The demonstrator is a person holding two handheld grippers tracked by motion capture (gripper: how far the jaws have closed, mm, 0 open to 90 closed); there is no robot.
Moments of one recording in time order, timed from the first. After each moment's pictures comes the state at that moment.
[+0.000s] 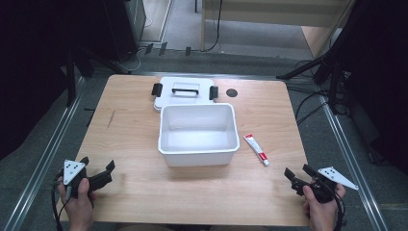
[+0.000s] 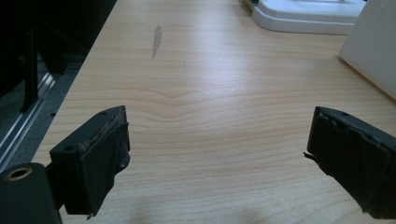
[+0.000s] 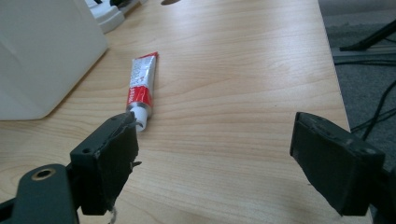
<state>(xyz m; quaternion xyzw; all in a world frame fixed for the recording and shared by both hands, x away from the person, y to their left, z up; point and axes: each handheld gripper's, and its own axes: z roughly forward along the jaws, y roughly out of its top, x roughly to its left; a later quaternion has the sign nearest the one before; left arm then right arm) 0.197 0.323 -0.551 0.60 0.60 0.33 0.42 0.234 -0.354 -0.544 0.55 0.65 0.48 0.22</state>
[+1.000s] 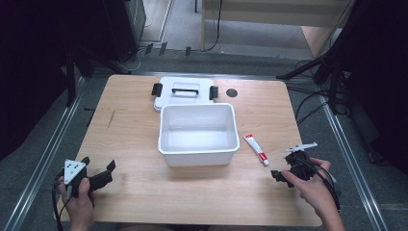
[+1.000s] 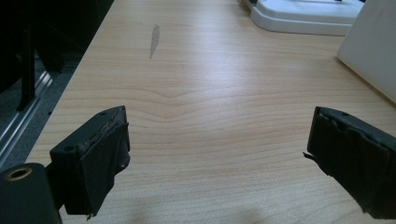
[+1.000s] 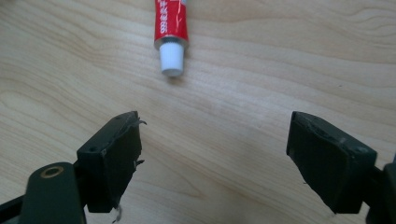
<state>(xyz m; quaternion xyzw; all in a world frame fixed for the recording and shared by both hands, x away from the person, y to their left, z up) 0.198 0.322 -0.551 0.60 0.59 0.33 0.42 0.286 -0.290 -0.497 0.53 0.82 0.18 0.11</state>
